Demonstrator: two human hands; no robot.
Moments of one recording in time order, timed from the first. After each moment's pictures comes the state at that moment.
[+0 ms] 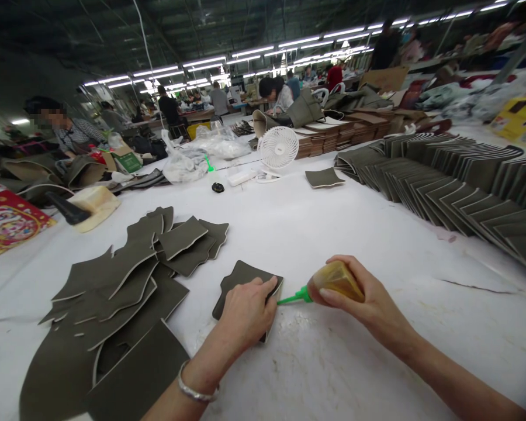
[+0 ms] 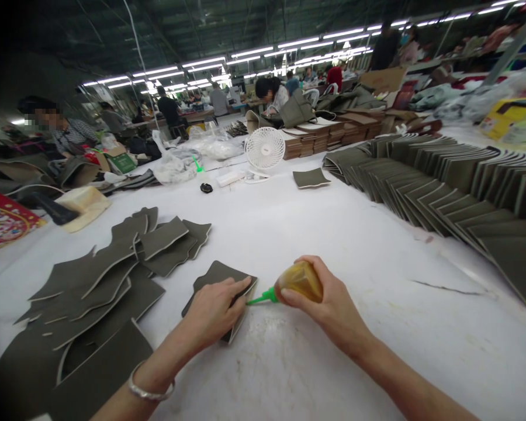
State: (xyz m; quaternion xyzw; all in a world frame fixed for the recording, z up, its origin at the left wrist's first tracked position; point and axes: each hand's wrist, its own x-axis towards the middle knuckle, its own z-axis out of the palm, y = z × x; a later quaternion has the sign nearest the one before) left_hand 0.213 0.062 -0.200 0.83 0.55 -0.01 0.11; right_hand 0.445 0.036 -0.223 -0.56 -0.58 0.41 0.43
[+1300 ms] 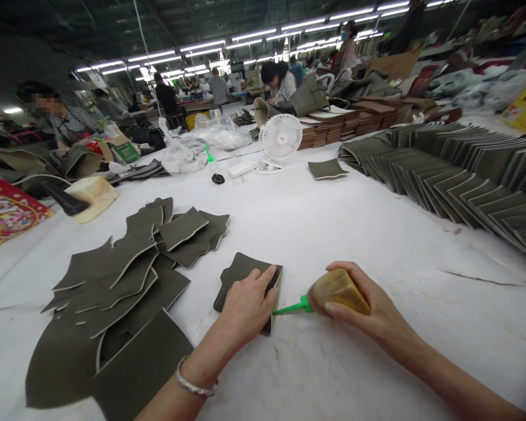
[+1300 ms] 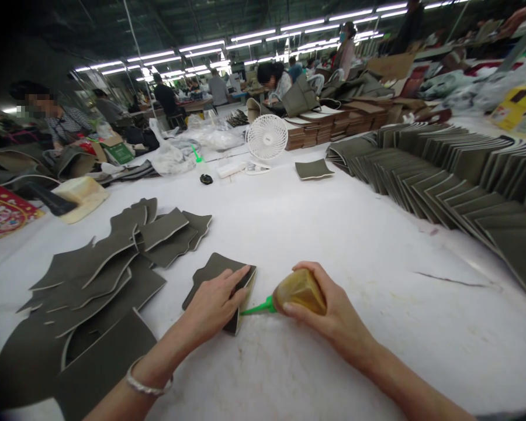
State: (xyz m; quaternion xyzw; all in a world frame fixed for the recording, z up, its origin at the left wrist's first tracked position) left_hand 0.207 0.061 -0.209 0.80 0.57 0.02 0.20; right_hand 0.442 0.020 -0.240 -0.53 -0.60 0.45 0.40
